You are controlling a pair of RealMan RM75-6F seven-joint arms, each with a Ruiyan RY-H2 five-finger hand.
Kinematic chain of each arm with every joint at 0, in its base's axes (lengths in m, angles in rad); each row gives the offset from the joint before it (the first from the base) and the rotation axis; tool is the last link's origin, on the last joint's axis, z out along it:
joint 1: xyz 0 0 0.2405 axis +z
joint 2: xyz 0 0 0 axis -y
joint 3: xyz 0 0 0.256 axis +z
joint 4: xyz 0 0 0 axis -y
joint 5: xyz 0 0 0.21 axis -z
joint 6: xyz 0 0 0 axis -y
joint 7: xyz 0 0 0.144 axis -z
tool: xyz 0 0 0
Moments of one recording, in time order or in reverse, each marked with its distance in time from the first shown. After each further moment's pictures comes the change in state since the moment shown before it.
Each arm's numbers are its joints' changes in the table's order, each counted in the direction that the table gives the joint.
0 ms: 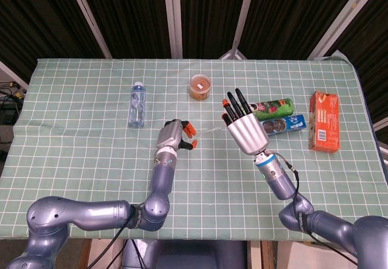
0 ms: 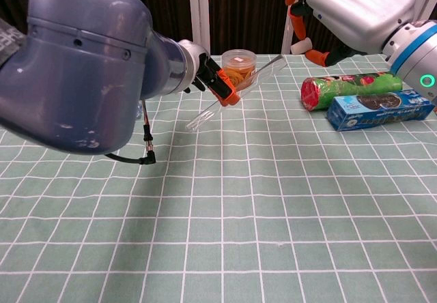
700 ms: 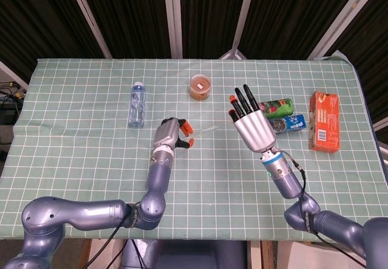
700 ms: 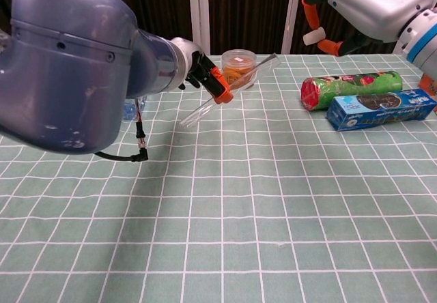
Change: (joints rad) left arm 0.026 -0.019 0.013 0.017 -0.028 0.012 -0.004; right arm -0.019 -0.050 0.017 0.041 -0.007 0.006 0.009
